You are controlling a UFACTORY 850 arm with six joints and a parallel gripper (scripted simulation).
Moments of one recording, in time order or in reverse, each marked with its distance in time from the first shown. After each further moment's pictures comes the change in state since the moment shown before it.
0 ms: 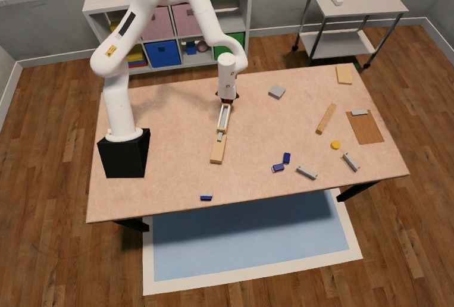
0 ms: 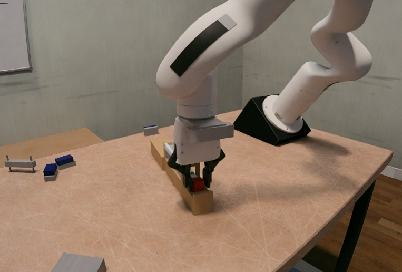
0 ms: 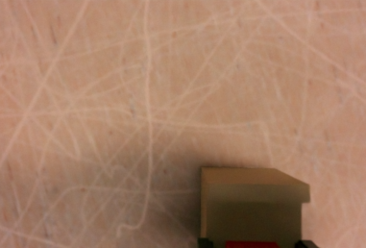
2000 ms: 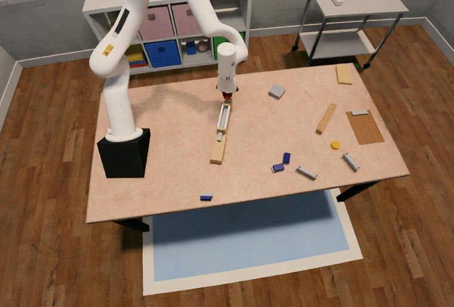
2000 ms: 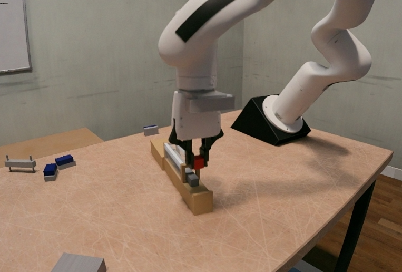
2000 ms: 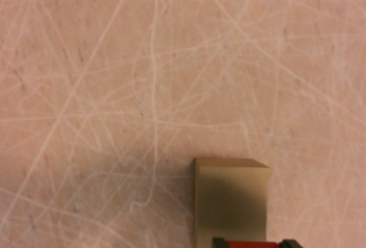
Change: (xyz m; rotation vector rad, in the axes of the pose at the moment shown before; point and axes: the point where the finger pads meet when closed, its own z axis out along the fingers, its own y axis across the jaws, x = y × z) arm 0.000 0.001 -0.059 -0.003 0.000 -0.001
